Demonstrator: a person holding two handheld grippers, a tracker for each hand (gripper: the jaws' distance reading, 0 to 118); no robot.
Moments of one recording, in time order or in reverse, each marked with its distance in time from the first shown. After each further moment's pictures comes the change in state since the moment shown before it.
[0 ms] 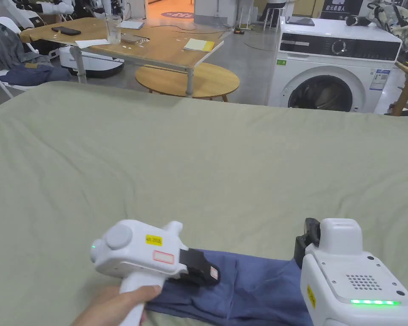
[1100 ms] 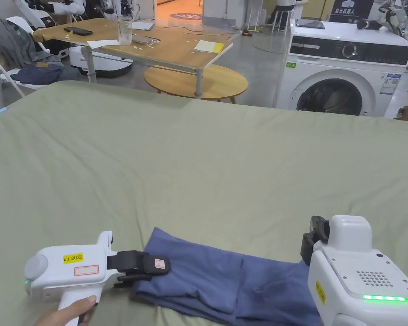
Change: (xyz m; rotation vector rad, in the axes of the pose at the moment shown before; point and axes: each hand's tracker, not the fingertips) left arm -0.091 -0.014 0.130 0.131 0.159 0.042; right arm -0.006 0.008 -0.004 -0.002 0.023 -0.015
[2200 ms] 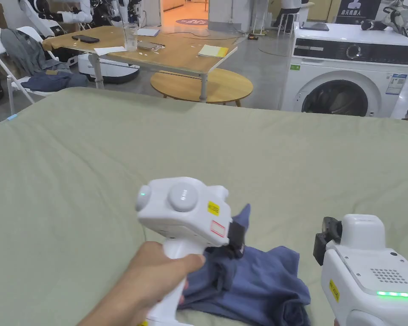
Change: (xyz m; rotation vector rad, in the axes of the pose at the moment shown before) left arm 0.207 -0.016 -0.161 -0.259 0.598 -0.437; right arm 0.021 0.002 0.004 -0.013 -0.008 -0.003
